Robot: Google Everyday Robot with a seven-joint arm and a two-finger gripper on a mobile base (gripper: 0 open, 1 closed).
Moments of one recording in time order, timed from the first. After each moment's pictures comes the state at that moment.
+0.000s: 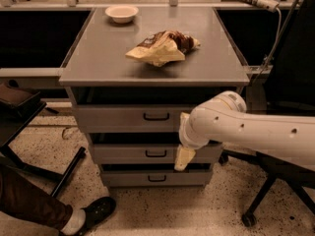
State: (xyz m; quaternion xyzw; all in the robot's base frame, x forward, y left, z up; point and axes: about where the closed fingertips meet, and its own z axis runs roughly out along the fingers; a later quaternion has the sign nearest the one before) arm 0.566 -0.094 0.646 -0.64 0.73 -0.06 0.23
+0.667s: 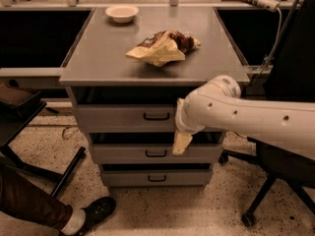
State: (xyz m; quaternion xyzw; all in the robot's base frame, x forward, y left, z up) arm 0.603 -0.081 0.678 -0.65 0.71 -0.09 0.25
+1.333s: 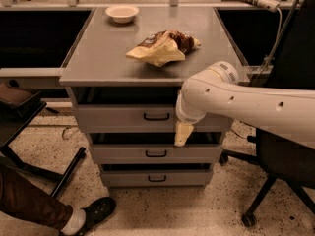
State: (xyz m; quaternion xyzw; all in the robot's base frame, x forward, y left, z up) arm 0.626 -0.087 0.697 -0.66 0.71 -0.11 0.23
